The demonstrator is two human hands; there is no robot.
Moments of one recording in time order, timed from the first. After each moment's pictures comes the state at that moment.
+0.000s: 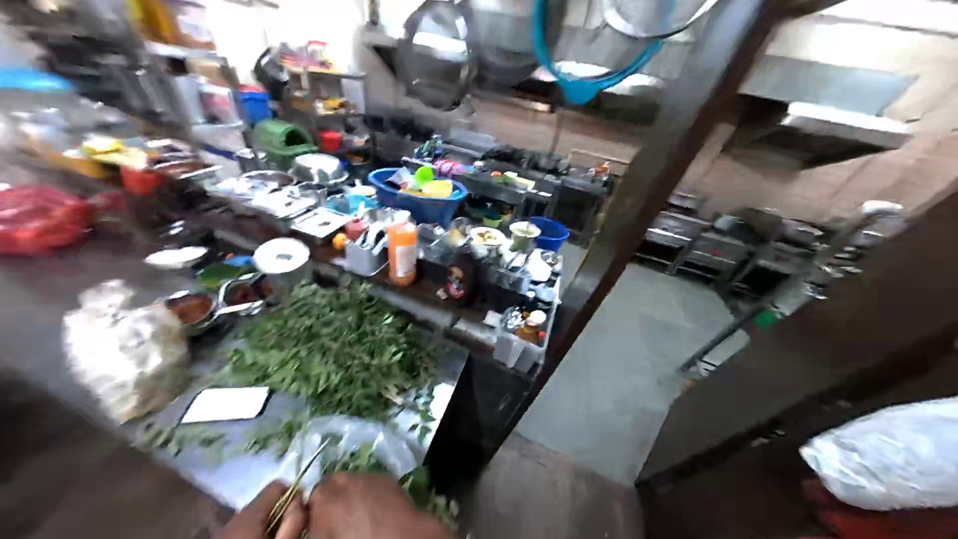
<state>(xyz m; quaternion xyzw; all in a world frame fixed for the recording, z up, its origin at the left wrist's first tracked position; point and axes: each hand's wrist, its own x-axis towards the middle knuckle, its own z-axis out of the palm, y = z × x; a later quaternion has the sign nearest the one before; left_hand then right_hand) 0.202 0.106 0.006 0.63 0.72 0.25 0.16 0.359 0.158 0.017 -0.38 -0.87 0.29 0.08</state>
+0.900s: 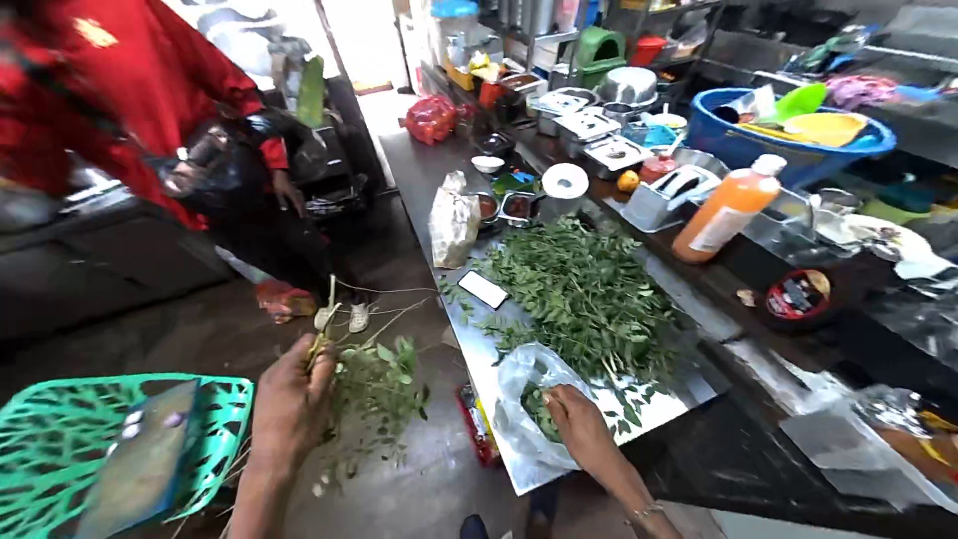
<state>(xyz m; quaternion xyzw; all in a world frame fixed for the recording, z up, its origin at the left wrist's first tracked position) 0.044 -0.011 0.033 0.35 0.87 0.33 -0.08 0.350 0.260 -0.149 -0.35 -0.88 0.31 0.08</state>
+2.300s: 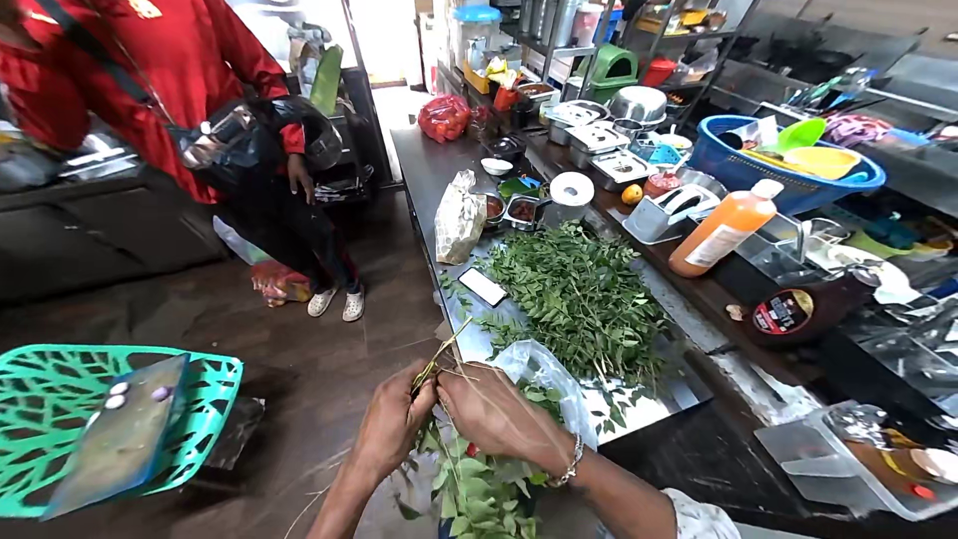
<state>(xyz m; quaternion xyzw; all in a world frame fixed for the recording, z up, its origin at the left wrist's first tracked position) 0.129 0.025 -0.026 0.41 0.81 0.39 0.13 0.241 0.175 0.025 -0.06 -0.96 0.25 -0.09</state>
